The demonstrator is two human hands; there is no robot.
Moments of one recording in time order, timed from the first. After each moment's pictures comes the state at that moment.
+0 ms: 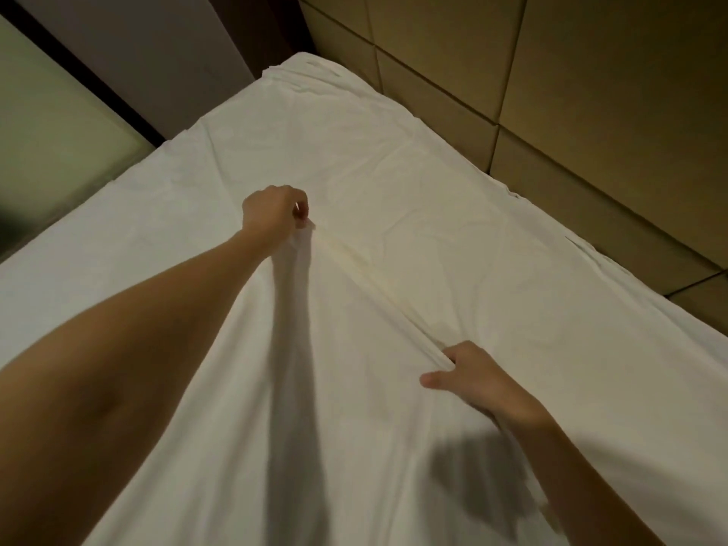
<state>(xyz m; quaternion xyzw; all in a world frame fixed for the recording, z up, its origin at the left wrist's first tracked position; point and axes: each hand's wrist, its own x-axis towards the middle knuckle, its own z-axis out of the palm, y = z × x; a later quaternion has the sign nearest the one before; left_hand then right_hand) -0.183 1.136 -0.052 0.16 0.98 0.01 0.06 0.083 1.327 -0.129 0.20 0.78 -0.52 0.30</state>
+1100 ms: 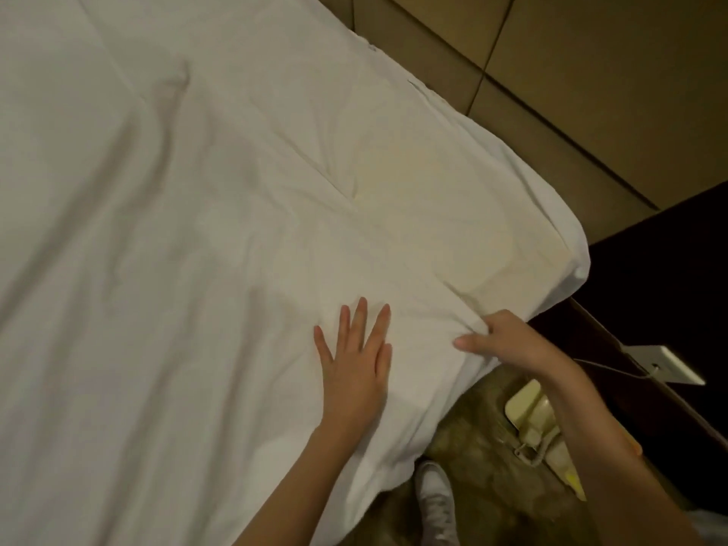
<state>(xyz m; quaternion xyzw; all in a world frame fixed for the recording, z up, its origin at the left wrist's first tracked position) 0.385 1.193 -0.137 0.24 0.94 0.15 0.18 0.421 1.419 -0.109 0.28 0.74 -0.52 0.31</state>
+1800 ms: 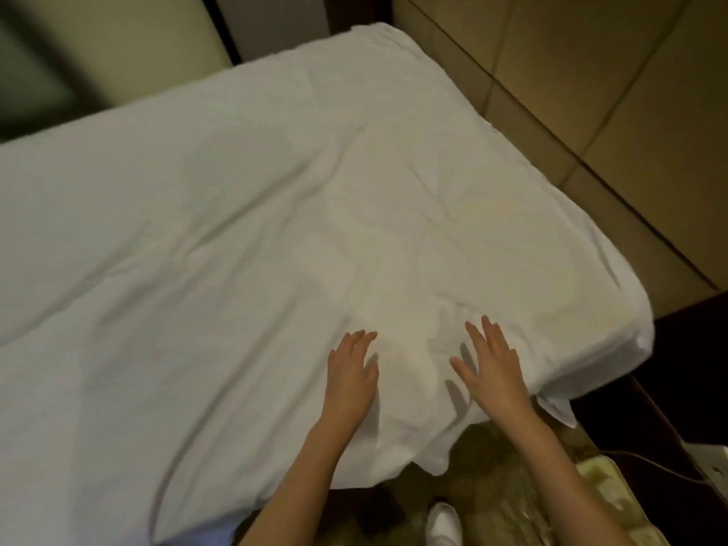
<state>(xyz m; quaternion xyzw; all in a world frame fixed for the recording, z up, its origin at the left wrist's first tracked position) 0.453 1.099 -0.062 -0.01 0.93 0.35 0.14 0.467 1.312 -0.070 0.10 0.94 -0.28 0.17</state>
